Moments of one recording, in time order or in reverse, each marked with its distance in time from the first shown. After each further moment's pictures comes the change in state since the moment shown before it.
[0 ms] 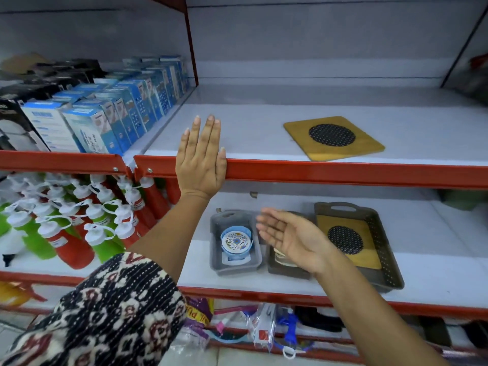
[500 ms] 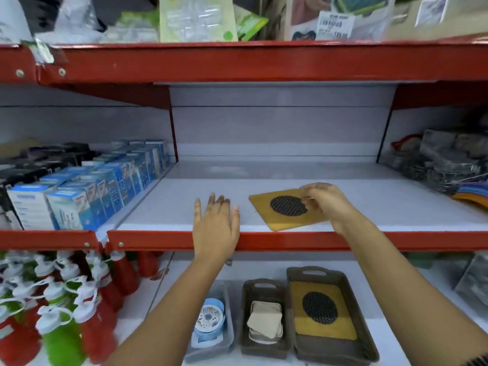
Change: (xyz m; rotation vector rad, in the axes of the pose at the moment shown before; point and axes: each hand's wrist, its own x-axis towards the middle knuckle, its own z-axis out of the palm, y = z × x) left_hand 0.049 0.097 -0.036 -0.229 -0.460 -0.170; right_hand -0.027 -0.202 -0.017 -0.701 0.417 -0.671
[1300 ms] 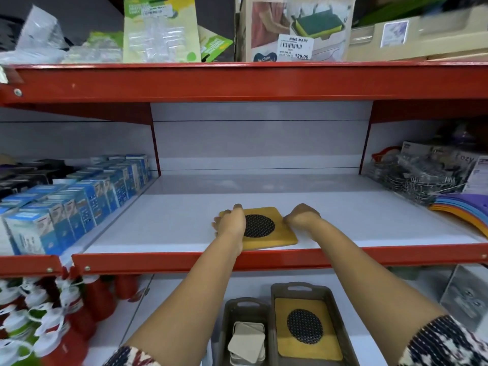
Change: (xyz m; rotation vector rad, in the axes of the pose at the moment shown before) left_hand 0.067 0.095 0.000 -1.047 -0.356 -0.831; right_hand 0.058 0.010 -0.011 -0.785 -0.063 0.212
